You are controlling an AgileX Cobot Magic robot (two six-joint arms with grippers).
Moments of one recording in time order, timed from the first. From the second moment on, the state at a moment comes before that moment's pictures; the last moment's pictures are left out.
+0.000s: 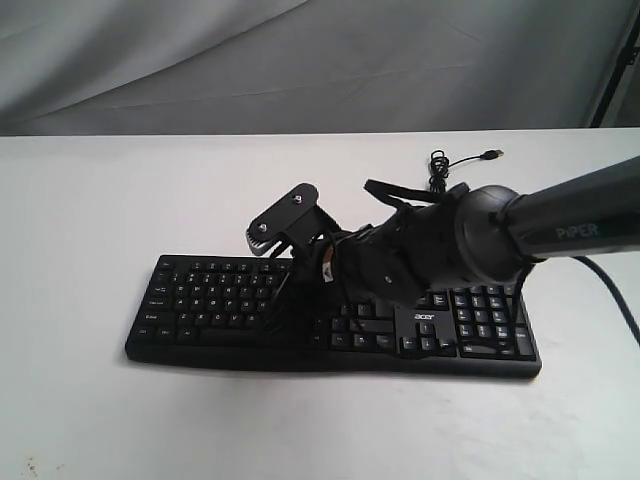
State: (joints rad) left arm -0.18 0.00 0.00 0.04 0.26 -0.02; right arm 0.72 2.04 -1.13 -0.11 0.04 -0.02
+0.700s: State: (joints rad) left arm -0.18 0.00 0.00 0.04 0.26 -0.02; right arm 0.73 1.57 -0.67 -0.09 -0.11 0.09
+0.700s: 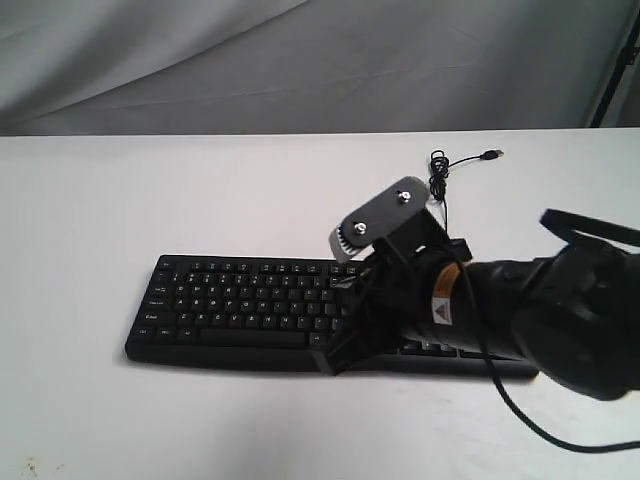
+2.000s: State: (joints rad) left arm -0.18 0.00 0.00 0.04 0.26 -0.02; right arm 0.50 0.38 -0.13 -0.08 -0.11 0.11
